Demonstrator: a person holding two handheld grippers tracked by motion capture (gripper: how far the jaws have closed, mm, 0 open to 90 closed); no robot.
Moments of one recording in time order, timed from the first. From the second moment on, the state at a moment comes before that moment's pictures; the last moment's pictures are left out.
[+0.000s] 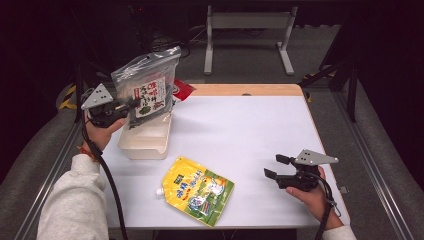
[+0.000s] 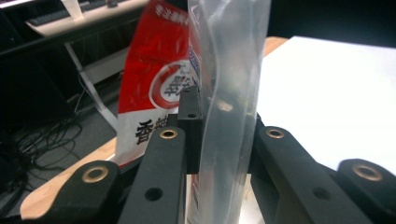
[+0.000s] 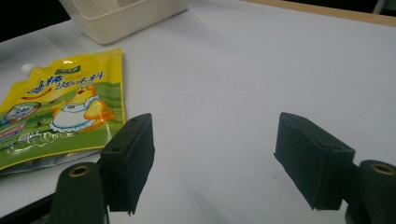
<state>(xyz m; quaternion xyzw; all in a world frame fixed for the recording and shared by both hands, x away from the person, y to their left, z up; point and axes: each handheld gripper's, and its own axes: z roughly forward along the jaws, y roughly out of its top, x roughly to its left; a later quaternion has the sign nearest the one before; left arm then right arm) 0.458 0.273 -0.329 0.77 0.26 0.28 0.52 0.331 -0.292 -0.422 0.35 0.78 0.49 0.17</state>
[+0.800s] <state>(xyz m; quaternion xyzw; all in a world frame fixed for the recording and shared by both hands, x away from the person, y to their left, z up) 0.464 0.279 -0.368 0.76 0.29 0.25 0.53 0.332 -0.285 -0.423 0.34 0.79 0.48 0.16</state>
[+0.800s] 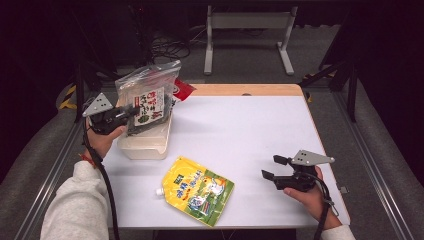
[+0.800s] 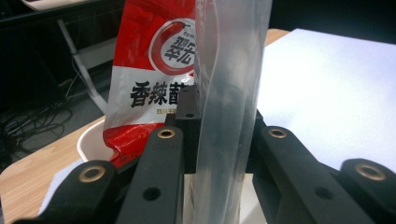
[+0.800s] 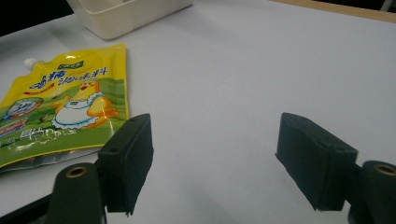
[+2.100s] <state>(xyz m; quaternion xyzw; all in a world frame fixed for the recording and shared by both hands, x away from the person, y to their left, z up) 0.462 0.289 -0.405 0.76 0.31 0.27 0.50 0.336 -0.276 -0.429 0.33 0.80 0.48 0.14</state>
